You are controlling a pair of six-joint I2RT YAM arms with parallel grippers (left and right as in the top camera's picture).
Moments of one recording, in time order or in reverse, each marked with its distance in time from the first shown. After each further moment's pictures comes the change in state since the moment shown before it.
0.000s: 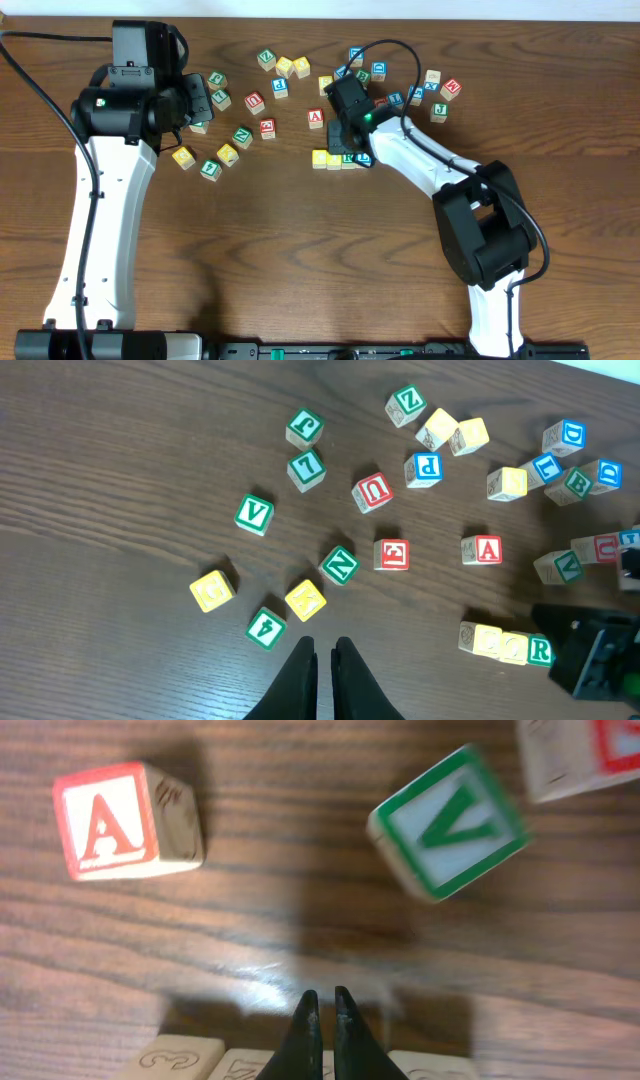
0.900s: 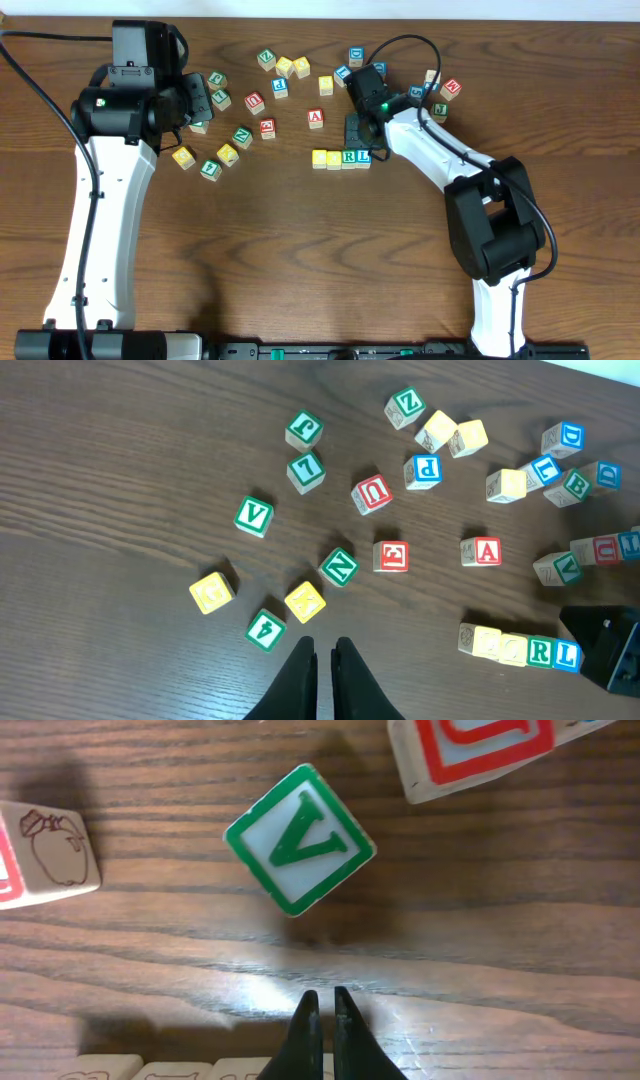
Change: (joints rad) left arm 0.000 0.000 0.000 0.004 0.000 0.000; right arm -0.056 0.000 0.010 -0.069 0.006 0.000
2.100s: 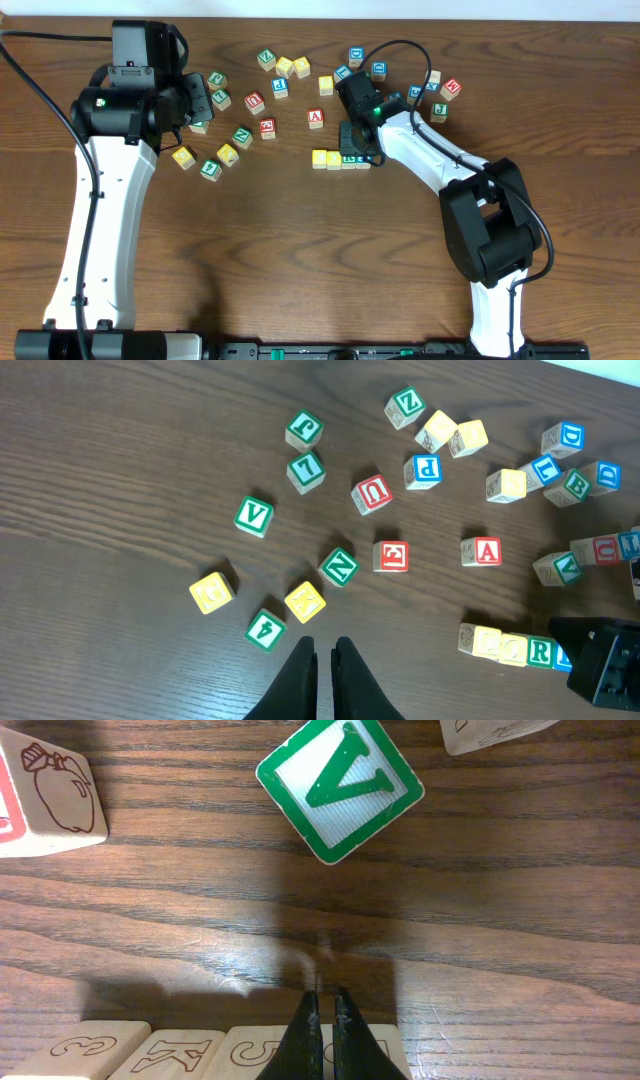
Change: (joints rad) left arm 0.000 0.000 0.000 0.000 0.000 0.000; right arm 0.030 0.000 -0.006 -0.029 0.000 -0.001
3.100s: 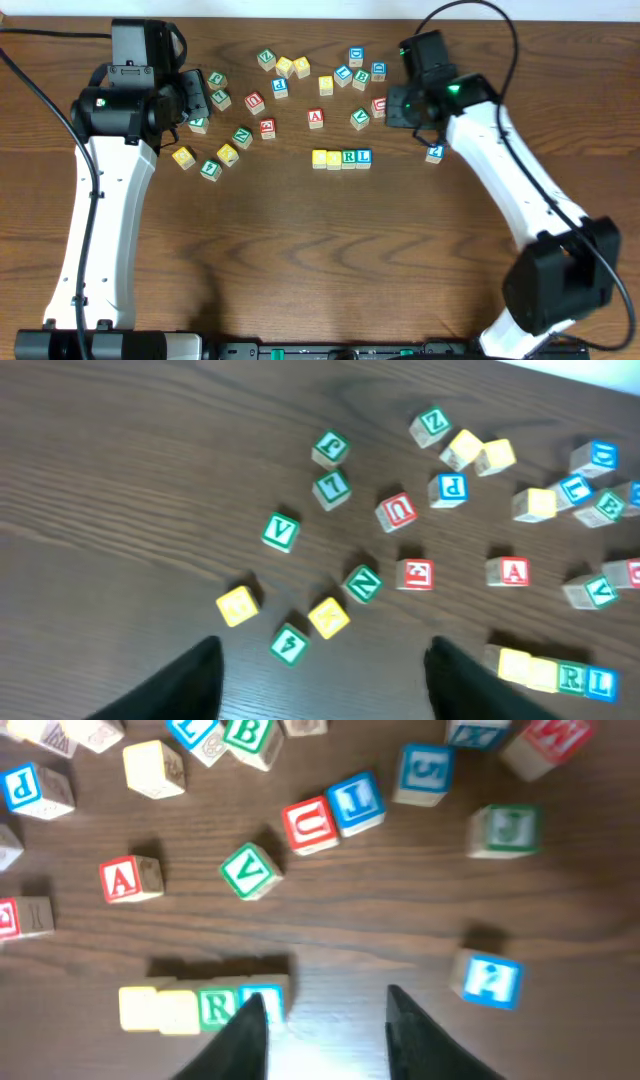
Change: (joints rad) left arm 0.000 0.000 0.000 0.025 -0.080 0.010; right arm -0.163 -0.326 0.025 -0.181 -0.027 -0.117
